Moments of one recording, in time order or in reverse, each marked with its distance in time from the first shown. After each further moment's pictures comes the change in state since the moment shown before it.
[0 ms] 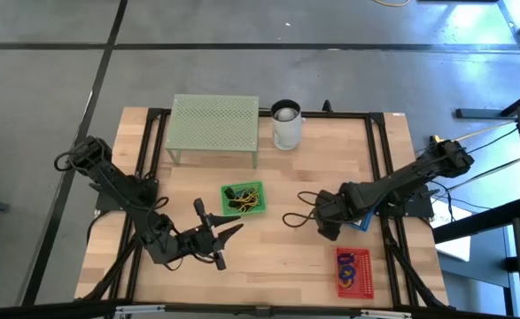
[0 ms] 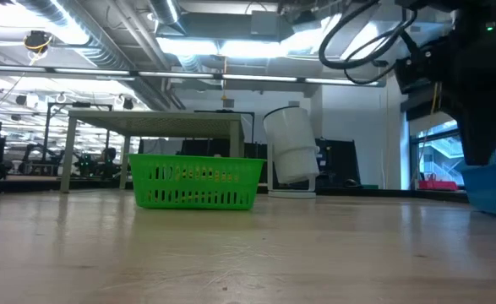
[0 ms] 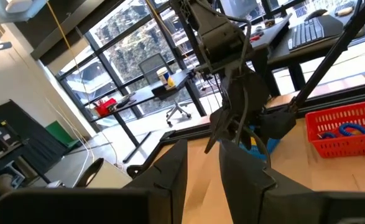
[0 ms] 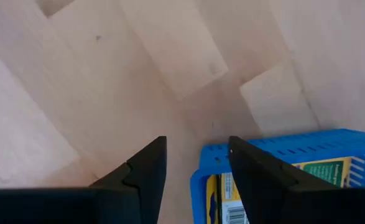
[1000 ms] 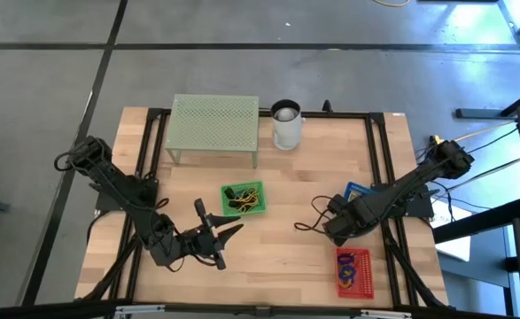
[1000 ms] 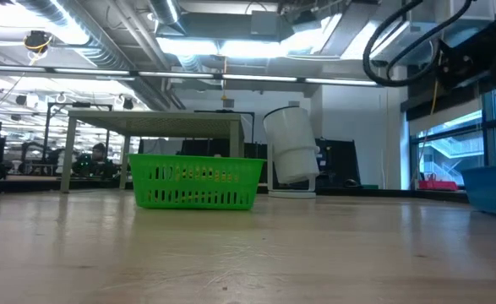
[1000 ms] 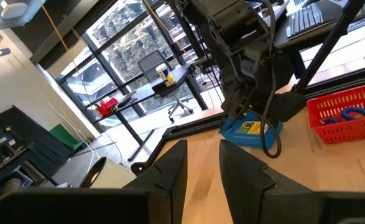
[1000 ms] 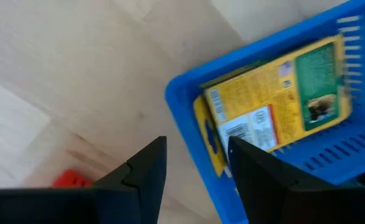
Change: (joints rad) left arm 0.000 0.000 0.000 -0.064 0.000 -0.002; right arm 0.142 0.007 0.008 -0.160 -0.074 0.397
